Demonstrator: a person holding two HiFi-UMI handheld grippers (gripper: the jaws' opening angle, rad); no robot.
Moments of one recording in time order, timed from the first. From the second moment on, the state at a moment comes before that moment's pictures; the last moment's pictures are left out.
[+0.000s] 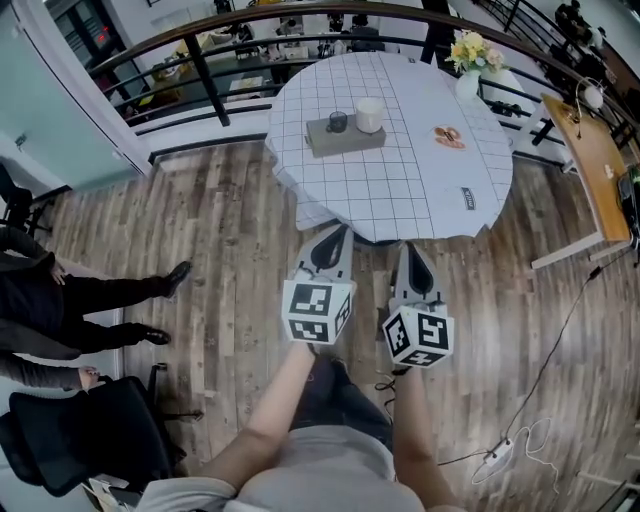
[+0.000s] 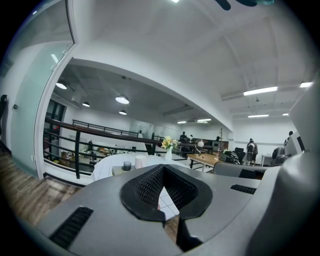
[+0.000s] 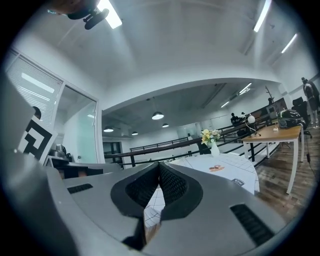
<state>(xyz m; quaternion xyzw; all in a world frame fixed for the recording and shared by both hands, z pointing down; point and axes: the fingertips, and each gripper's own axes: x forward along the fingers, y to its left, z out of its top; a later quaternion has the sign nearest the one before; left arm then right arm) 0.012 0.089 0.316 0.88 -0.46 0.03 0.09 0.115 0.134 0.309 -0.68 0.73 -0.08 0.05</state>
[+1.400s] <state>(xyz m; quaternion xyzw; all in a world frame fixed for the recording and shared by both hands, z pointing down) 0.039 -0.233 0.366 0.88 -0.45 0.05 0.14 0.139 -0.202 0.379 -0.68 0.72 -0.10 -0.05</state>
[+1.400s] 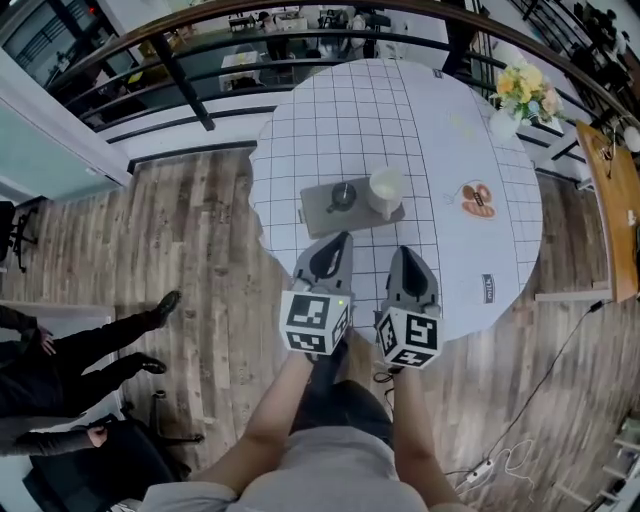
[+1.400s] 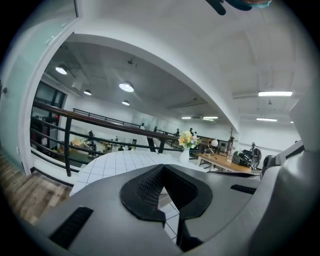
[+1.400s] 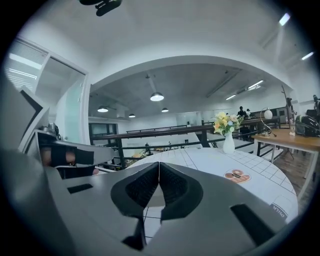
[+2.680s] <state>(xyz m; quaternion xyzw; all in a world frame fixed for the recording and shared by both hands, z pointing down) 0.040 -0.299 0.426 0.85 -0.50 0.08 0.18 0.142 -0.307 0.467 -0.67 0.72 -0.13 -0.15</state>
